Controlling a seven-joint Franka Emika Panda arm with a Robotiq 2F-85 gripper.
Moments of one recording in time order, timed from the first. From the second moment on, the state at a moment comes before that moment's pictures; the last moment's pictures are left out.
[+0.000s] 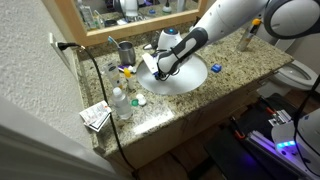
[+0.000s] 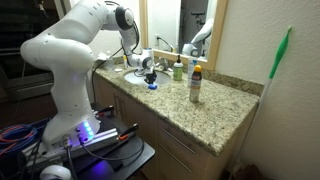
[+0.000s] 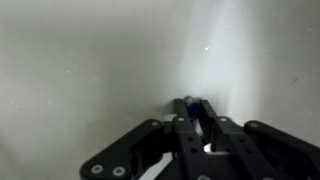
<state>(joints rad) 0.41 0.93 -0.02 -1.65 0.11 2.80 1.89</state>
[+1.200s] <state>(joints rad) 0.33 0.34 0.09 -2.31 0.10 2.81 1.70</state>
